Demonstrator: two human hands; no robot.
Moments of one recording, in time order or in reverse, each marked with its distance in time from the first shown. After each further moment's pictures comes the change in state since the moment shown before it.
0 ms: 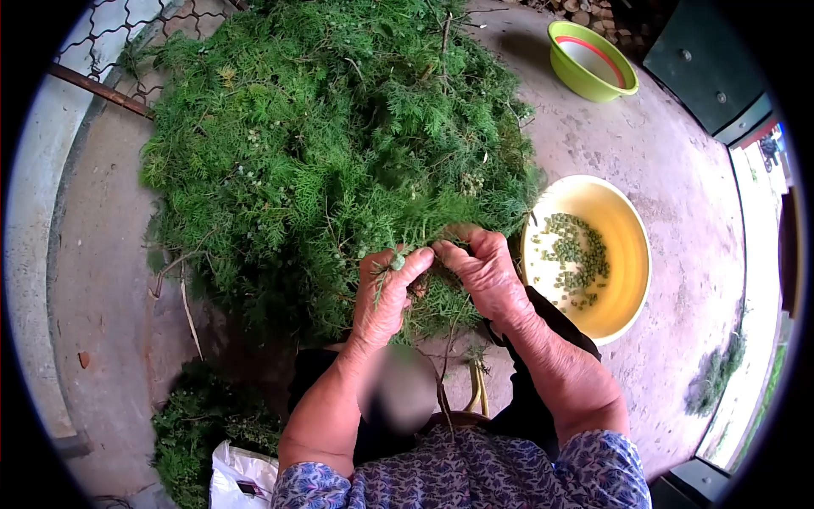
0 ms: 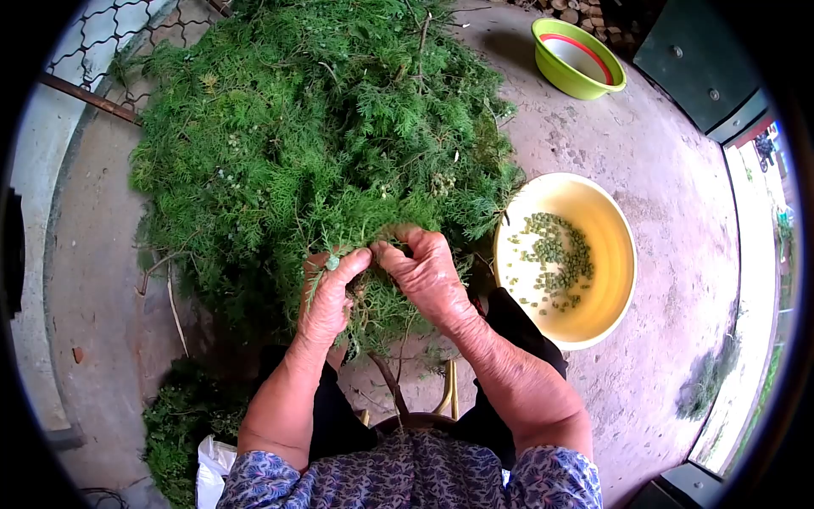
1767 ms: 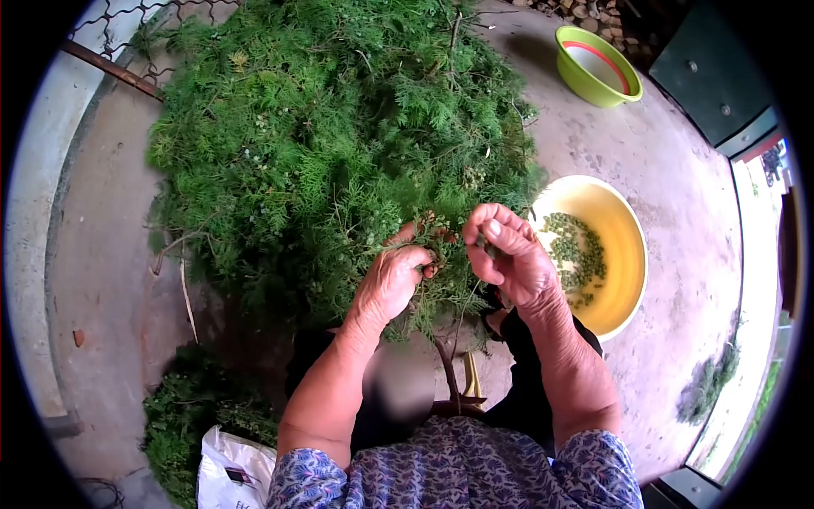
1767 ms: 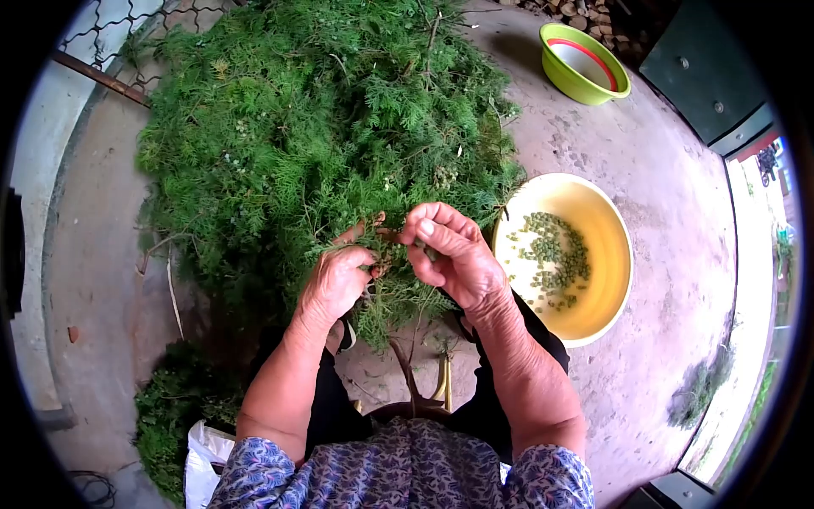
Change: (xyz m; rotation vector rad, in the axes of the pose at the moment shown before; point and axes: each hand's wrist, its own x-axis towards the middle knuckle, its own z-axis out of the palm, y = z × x) left_hand 0.002 -0.011 -0.007 0.836 -0.211 0.630; right_hand -0.010 -0.004 -0.038 0.798 -0.311 0.124
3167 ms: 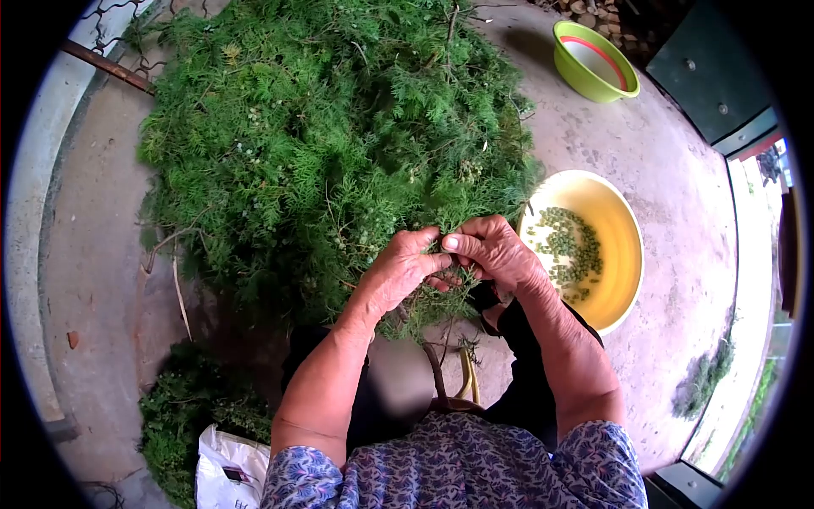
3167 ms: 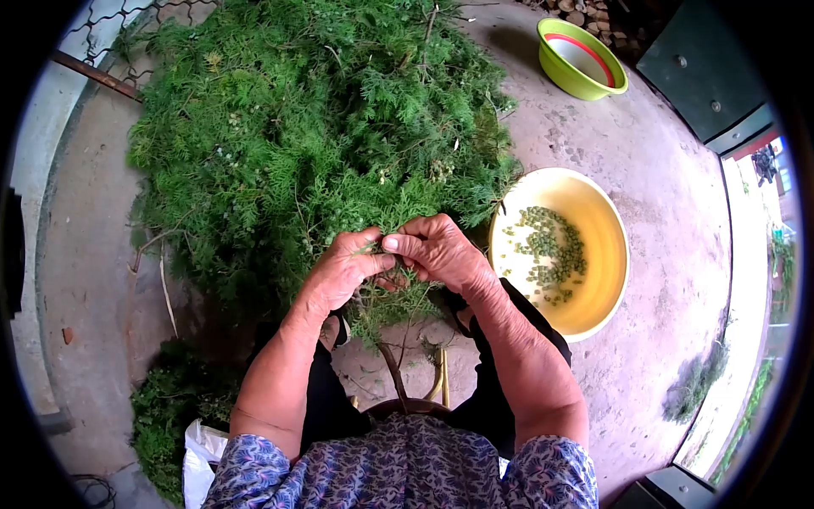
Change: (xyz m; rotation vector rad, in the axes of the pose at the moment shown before) left_hand 0.018 0.011 -0.001 -0.735 -0.287 -0.401; right_hand 0.014 0.003 0.001 -0.944 0.150 0.234
